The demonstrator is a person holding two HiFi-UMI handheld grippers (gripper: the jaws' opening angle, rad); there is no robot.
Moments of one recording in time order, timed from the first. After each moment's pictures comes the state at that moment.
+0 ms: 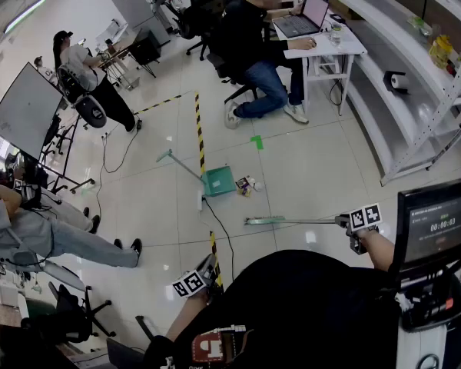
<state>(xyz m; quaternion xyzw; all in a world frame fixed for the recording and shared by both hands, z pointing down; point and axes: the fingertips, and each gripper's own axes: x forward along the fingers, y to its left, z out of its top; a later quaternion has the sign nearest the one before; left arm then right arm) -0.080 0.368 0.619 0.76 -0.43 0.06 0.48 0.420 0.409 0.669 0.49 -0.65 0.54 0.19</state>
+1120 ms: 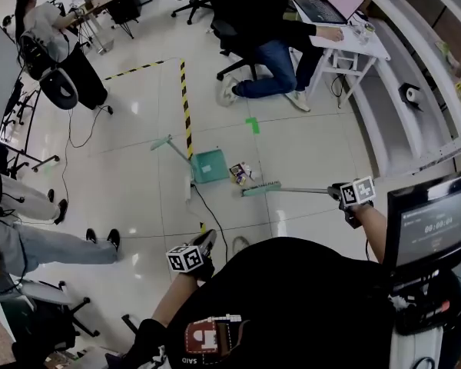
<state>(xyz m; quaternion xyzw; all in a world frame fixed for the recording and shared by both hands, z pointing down) -0.162 0.142 0.676 0.81 -0.31 0.12 0.48 0.294 0.148 0.634 0.52 -0.65 0.45 0.33</state>
